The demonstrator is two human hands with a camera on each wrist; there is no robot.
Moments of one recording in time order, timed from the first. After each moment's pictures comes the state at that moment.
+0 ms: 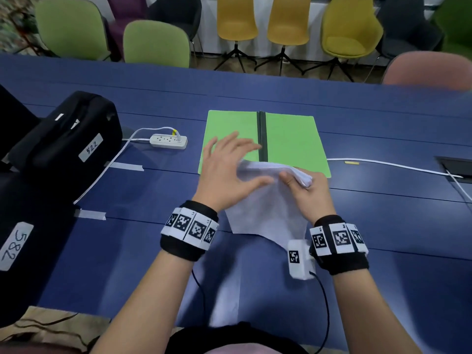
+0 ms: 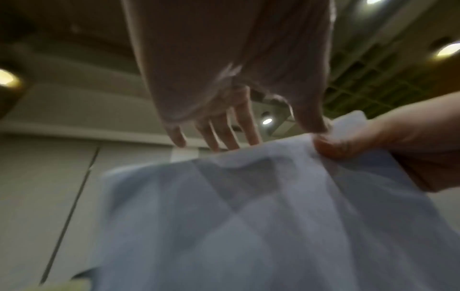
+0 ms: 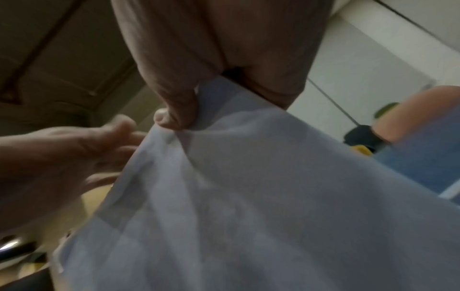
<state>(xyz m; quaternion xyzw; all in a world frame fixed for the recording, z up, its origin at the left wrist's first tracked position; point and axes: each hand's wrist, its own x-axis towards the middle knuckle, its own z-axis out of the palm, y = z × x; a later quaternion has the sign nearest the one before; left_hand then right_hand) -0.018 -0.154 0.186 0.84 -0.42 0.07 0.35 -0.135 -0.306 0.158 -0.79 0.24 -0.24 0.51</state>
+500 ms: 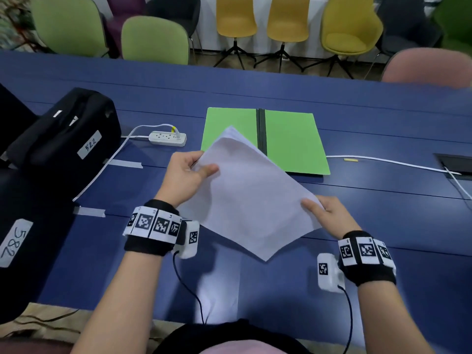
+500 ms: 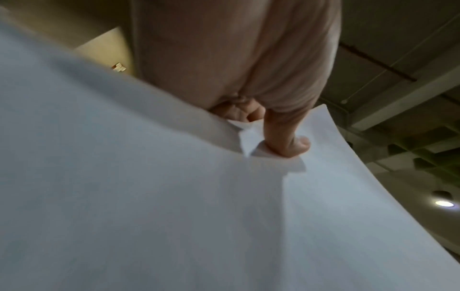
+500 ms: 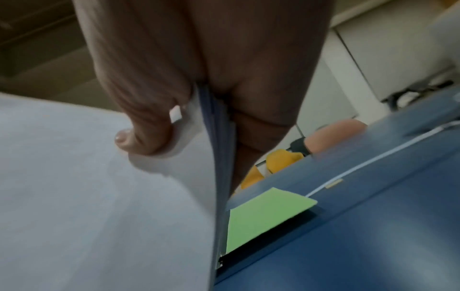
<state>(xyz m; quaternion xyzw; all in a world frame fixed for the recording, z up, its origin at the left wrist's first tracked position) 0.013 -0.105 0.179 0.77 -0.24 -0.15 0.58 -0.192 -0.347 0.121 -0.83 0.28 -0.04 0.48</state>
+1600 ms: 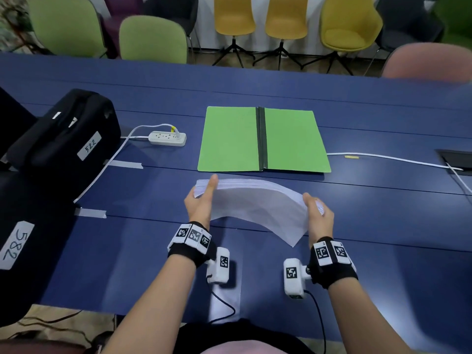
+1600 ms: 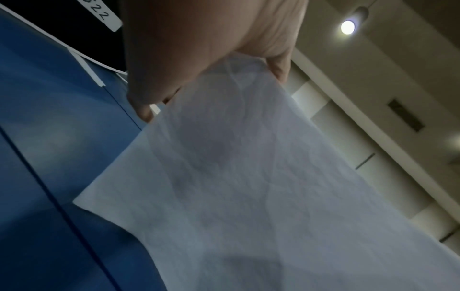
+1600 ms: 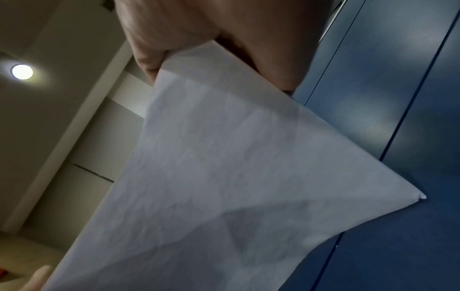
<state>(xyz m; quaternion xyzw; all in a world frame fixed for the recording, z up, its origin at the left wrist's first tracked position) -0.012 -0.132 0.078 0.66 0.14 -0.18 0.71 -0.170 -0.311 0.070 -0.55 0.43 -0.28 0.65</state>
